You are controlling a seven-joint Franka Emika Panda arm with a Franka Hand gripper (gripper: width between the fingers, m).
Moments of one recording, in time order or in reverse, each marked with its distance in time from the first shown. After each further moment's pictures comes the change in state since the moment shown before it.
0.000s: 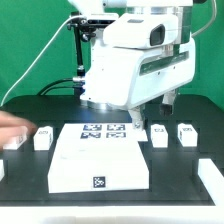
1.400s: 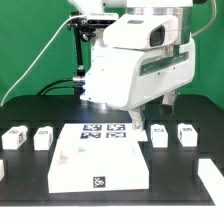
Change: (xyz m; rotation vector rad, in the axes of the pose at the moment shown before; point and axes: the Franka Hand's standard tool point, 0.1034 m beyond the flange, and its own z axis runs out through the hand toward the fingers) arm 0.000 0.000 0.001 0.001 -0.001 0.000
